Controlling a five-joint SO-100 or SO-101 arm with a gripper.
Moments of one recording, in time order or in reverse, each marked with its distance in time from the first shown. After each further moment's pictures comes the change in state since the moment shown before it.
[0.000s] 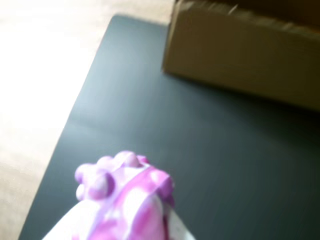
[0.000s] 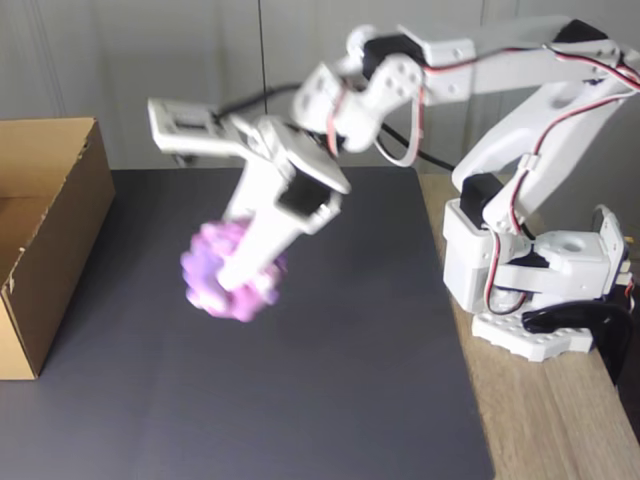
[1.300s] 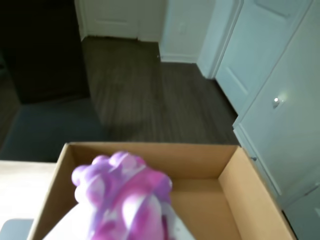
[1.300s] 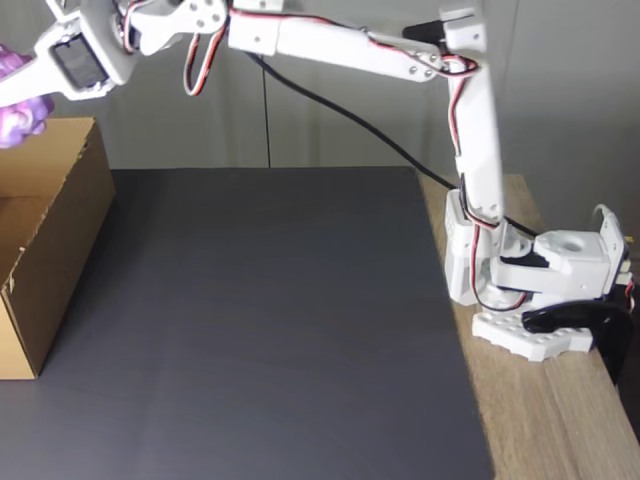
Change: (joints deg) arm 16.8 -50.8 -59.9 -21.4 2.9
